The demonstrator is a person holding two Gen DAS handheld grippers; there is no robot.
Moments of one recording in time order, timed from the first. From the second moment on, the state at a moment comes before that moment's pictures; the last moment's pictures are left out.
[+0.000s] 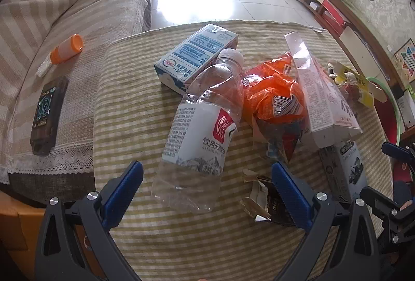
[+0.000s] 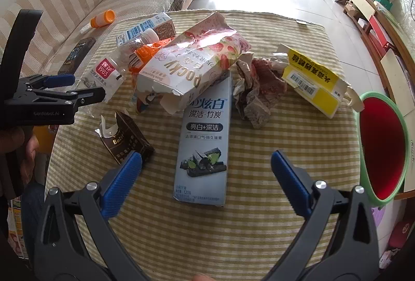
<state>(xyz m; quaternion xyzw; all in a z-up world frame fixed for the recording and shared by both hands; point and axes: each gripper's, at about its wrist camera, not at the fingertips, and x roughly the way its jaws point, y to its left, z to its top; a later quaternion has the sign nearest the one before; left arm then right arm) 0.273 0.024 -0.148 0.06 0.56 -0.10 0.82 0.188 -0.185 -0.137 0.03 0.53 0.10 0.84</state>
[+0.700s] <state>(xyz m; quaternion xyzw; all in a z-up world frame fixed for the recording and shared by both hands) 0.299 0.020 -0.183 0.10 0.61 -0.10 0.78 0.202 -0.181 -0.173 0.04 0.57 0.10 0.81</state>
